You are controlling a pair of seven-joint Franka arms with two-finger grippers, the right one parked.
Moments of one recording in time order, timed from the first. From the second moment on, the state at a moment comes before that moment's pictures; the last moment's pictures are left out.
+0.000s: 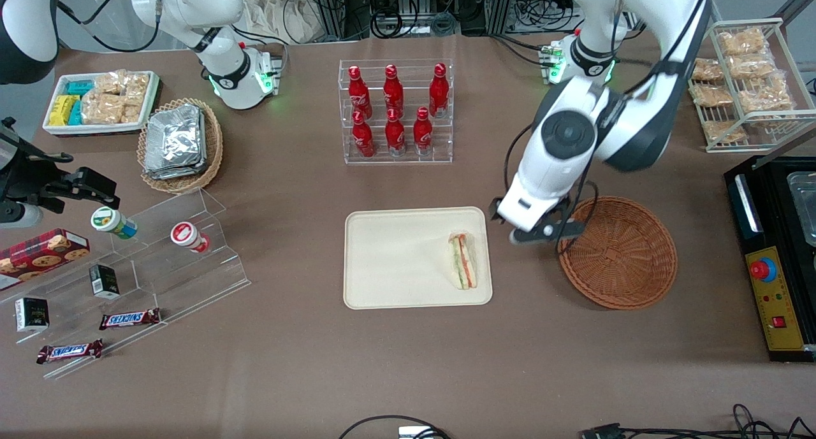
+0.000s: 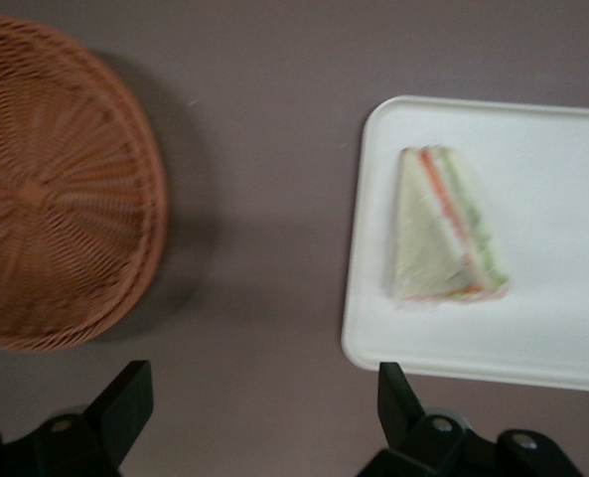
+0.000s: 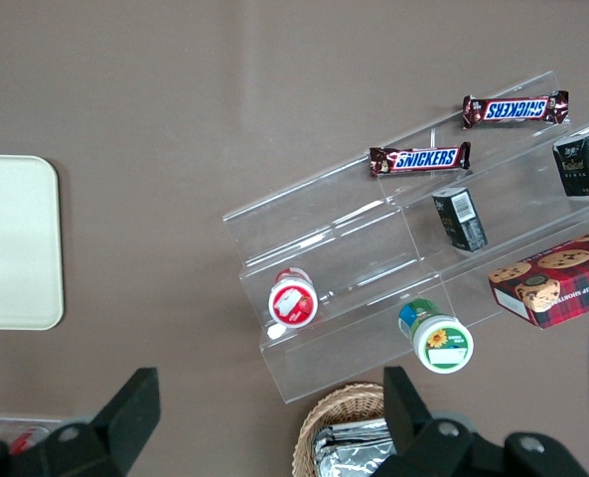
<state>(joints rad) -0.20 0.17 -0.31 -1.89 0.11 2.00 -0.67</state>
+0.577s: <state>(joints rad) 0.05 -0.08 -0.28 -1.95 0.04 1.77 -0.34</state>
